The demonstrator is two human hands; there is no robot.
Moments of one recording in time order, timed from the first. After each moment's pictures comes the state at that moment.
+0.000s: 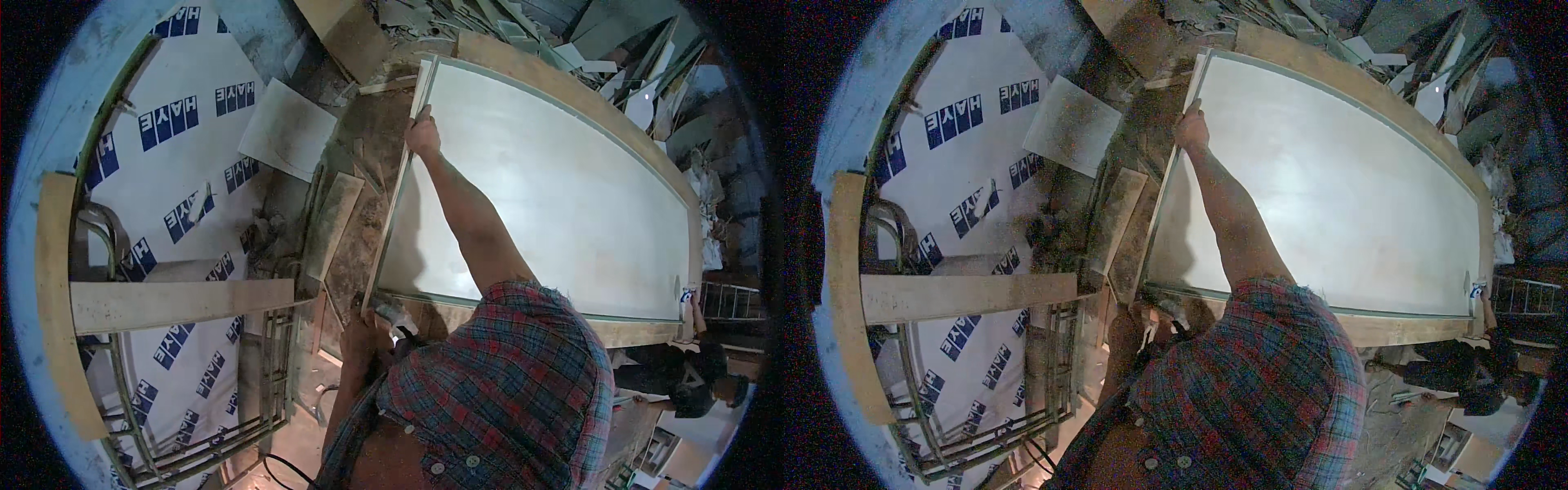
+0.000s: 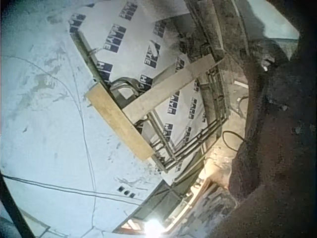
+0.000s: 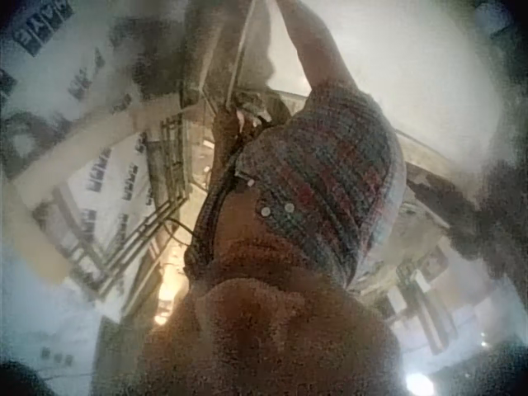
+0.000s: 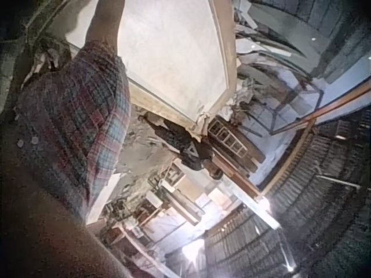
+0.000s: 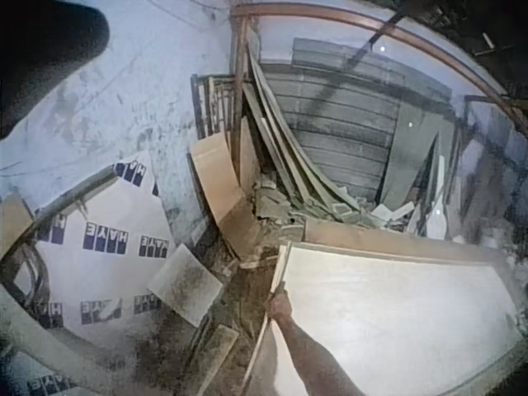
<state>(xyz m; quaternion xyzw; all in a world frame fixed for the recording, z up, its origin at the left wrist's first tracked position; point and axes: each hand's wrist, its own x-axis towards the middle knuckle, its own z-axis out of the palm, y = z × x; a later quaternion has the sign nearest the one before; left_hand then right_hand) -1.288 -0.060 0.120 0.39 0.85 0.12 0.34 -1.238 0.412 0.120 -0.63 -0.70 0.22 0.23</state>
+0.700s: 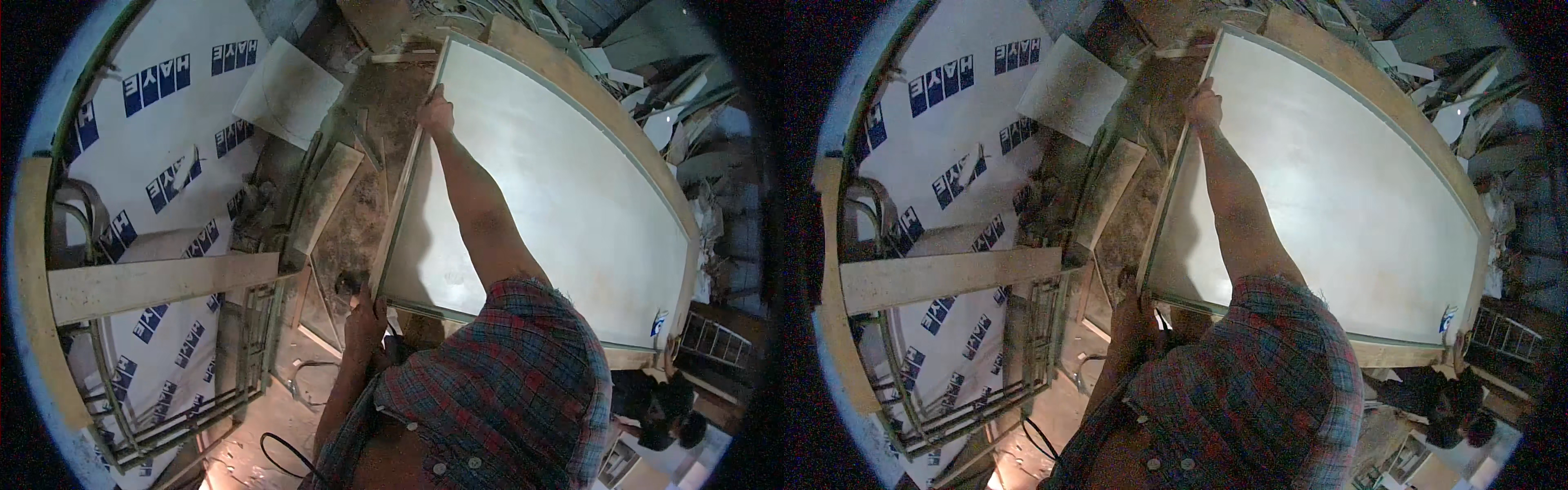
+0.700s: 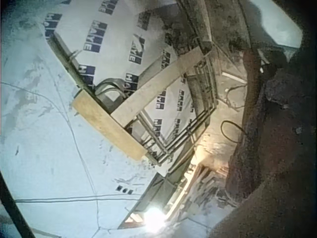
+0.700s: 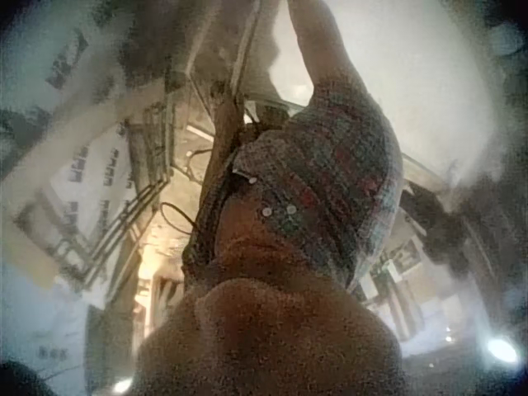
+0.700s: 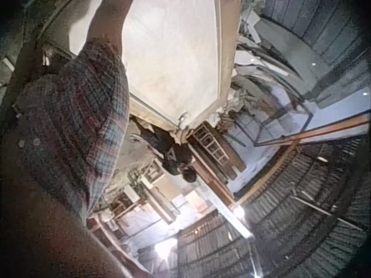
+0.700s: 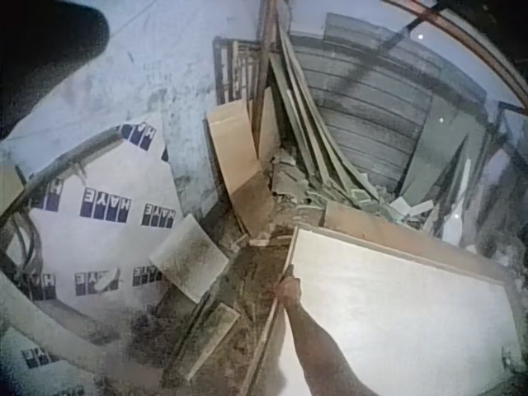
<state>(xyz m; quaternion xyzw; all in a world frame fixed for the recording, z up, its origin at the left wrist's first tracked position) -1.258 -0.013 0.112 0.43 0.80 0.22 0.35 -1.250 0.467 0.093 -0.62 -0.75 0.18 0.15</state>
